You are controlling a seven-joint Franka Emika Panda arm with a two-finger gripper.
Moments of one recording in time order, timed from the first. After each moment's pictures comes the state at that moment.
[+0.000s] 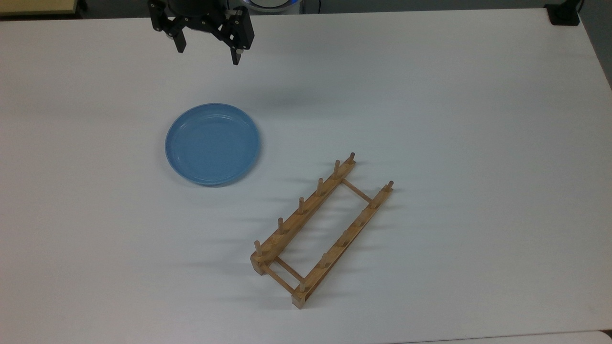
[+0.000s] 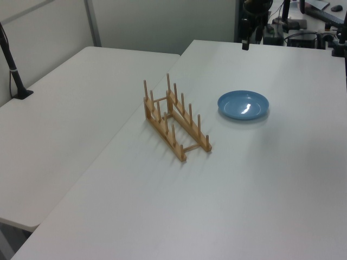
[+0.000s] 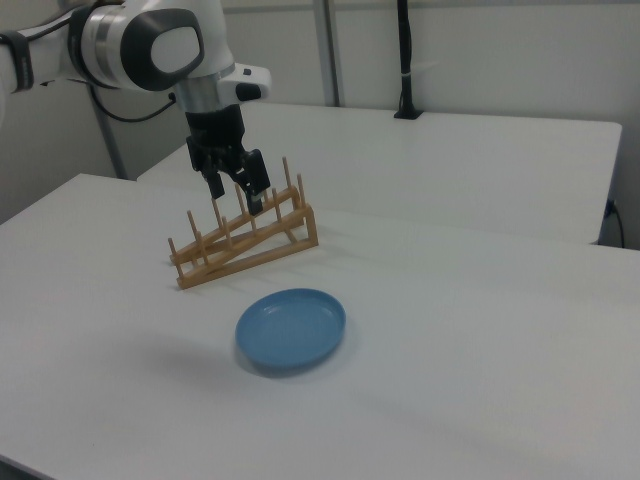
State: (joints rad) arm 0.12 0.08 -0.19 -1.62 0.00 1.73 0.14
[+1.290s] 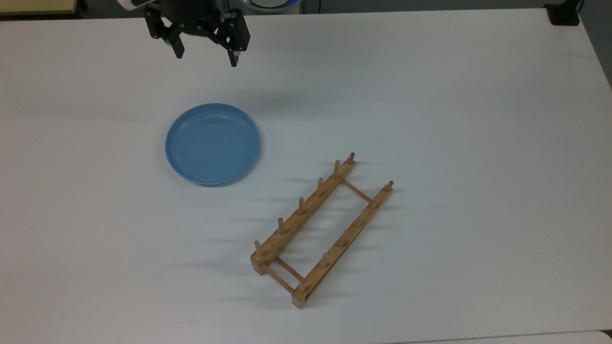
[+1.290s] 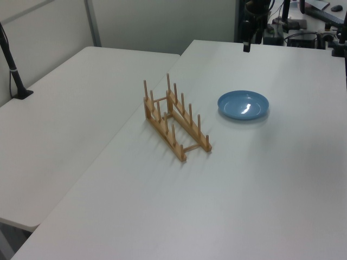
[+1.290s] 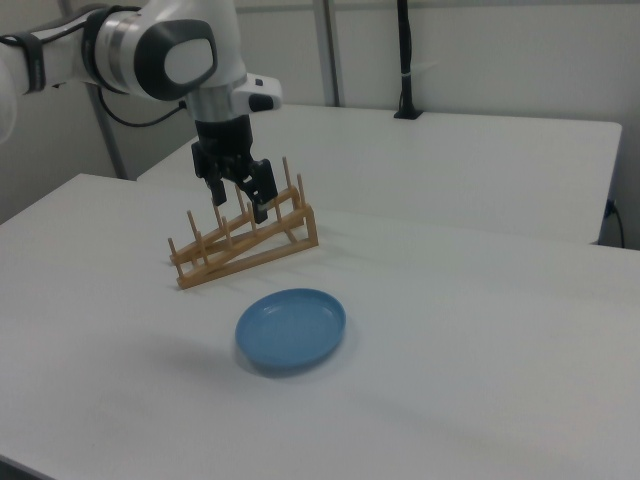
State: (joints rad) arm 0.04 0.09 -0.15 -1.63 0.06 1.73 0.05
